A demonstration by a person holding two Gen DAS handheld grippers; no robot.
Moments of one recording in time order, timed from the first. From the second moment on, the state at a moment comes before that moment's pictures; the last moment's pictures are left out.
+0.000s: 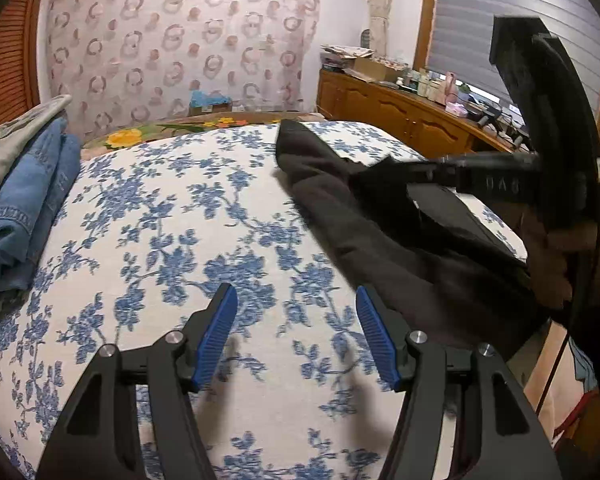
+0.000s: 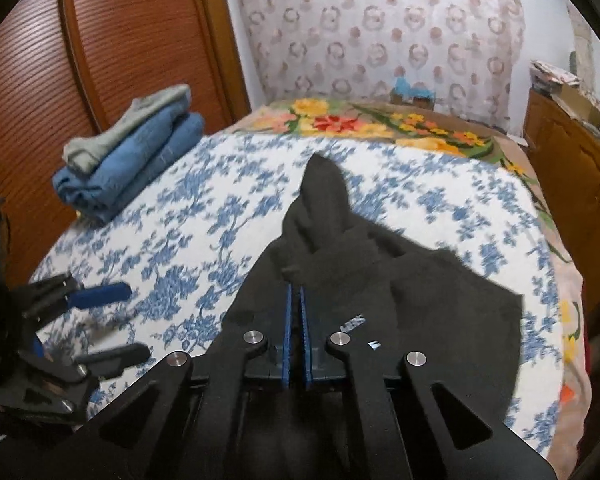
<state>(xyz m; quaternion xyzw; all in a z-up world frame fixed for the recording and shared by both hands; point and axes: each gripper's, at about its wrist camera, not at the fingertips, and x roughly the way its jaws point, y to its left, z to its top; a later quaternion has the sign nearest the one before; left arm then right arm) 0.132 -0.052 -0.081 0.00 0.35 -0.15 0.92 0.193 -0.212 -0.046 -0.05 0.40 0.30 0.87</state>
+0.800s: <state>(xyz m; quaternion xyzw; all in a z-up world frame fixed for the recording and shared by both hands) 0.143 -0.093 -0.091 0.05 0.38 -0.16 0.91 0.247 -0.300 -0.057 -0.07 0.41 0.20 0.89</state>
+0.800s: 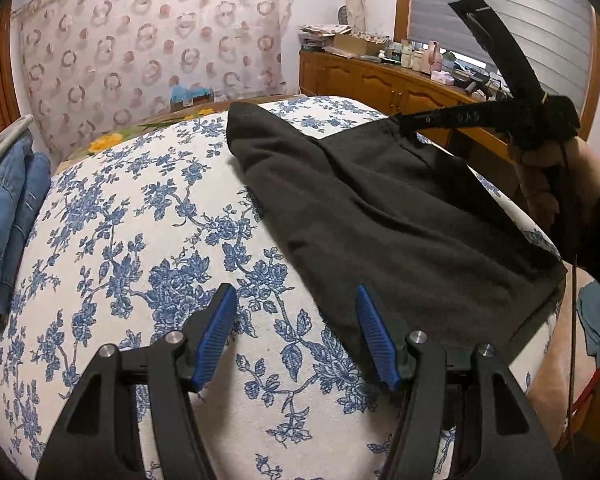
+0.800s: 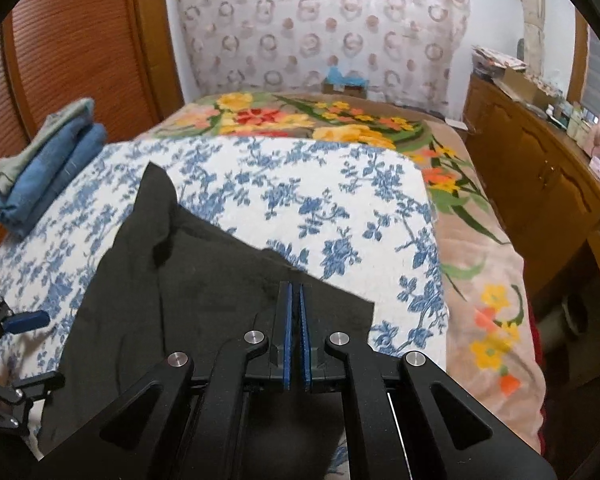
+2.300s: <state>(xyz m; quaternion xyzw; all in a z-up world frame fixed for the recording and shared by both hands) 0.146 -0.091 -0.096 0.05 0.38 -0.16 0.91 0.123 -0.298 -0.077 -0.09 0.42 0.20 0.88</state>
